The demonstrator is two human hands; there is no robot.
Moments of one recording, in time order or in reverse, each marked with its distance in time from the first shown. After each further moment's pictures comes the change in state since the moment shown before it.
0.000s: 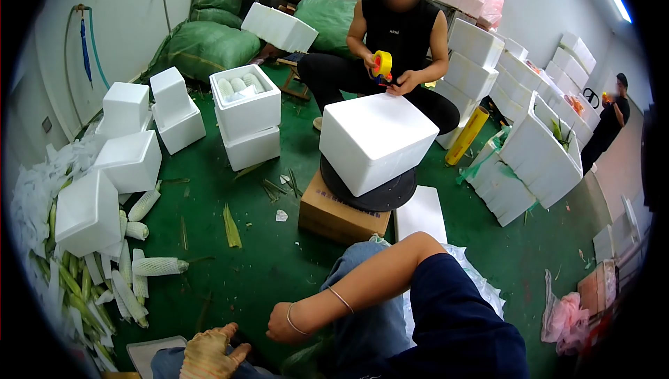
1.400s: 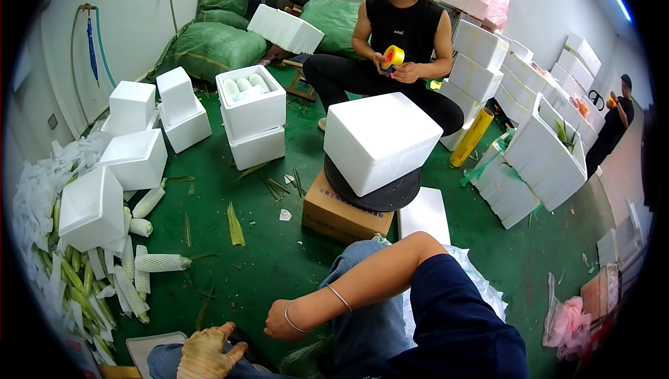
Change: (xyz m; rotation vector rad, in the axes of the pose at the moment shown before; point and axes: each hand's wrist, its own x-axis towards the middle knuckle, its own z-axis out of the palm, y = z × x) left_hand -0.008 0.006 -0.003 0.015 -0.095 -0.135; right_hand 0.007 -0.001 0.004 -0.067 -0.008 0.016
